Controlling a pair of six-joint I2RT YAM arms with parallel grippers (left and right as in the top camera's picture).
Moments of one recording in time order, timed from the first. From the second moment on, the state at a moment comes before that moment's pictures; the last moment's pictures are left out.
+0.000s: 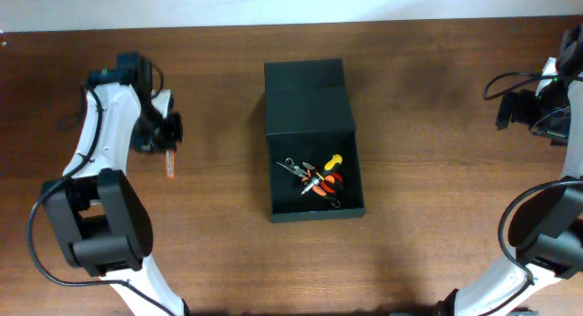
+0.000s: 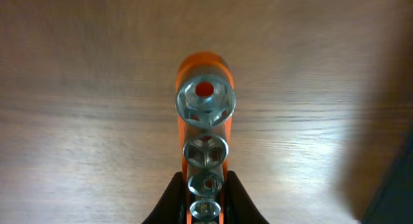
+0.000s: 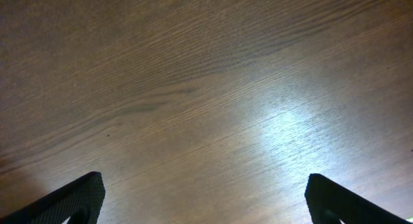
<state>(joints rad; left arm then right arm) 0.10 2.00 1.70 -1.26 0.03 0.02 -0.42 1.97 1.91 -1.41 0.11 0.00</state>
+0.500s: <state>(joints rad) -0.39 2.00 2.04 -1.41 0.03 0.12 -0.42 1.97 1.91 -1.41 0.11 0.00</state>
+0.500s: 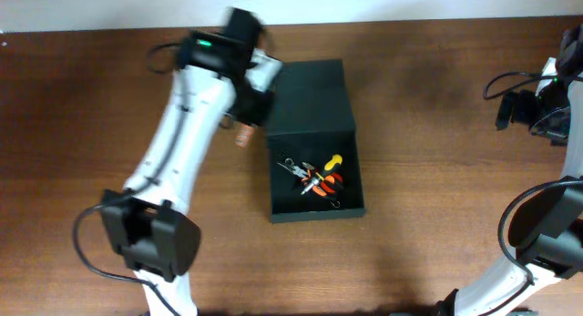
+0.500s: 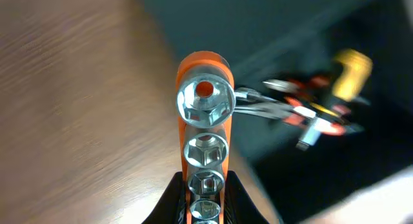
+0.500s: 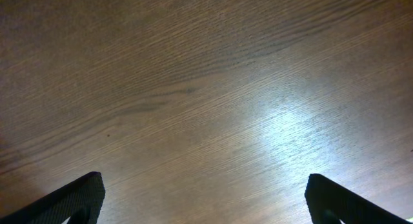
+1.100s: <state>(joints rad) -0.57 2.01 2.04 -1.35 0.10 0.22 -0.42 1.97 1.91 -1.41 0.11 0.00</state>
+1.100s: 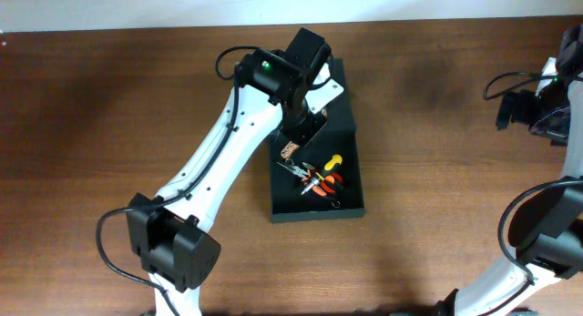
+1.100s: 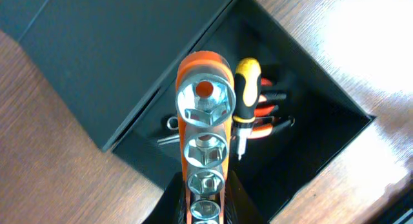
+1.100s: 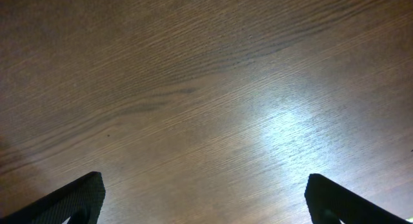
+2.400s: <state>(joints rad) -0.57 2.20 1.92 -1.31 0.21 0.36 -0.42 1.97 1.91 -1.41 0.11 0.00</state>
